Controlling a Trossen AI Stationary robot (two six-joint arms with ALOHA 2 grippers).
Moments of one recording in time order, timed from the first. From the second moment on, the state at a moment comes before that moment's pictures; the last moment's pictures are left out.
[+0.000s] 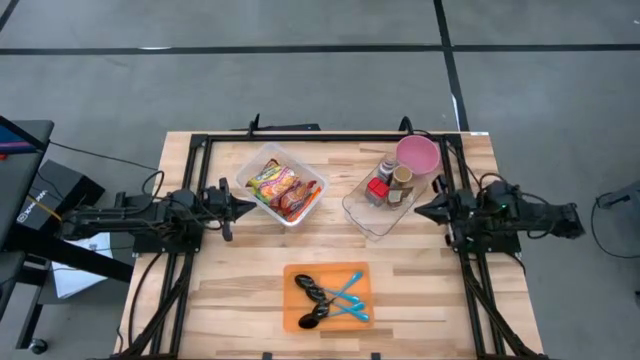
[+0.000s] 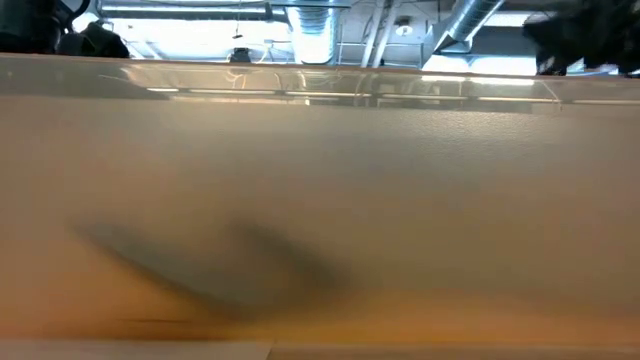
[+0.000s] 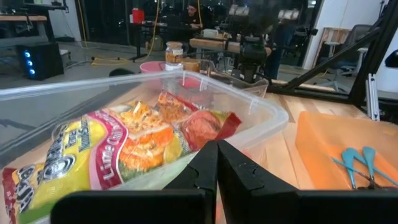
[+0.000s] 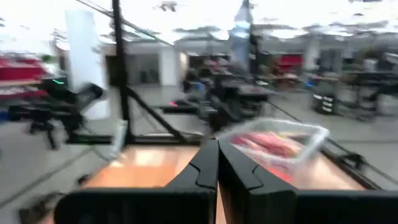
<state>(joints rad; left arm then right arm) 0.10 0.19 0.01 0.10 -0.13 -0.08 0.00 0.00 0.17 -0.03 -0.06 0.02</state>
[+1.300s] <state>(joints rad) 0.10 0.20 0.01 0.11 -0.13 -0.08 0.07 0.08 0.01 0.01 0.00 0.18</state>
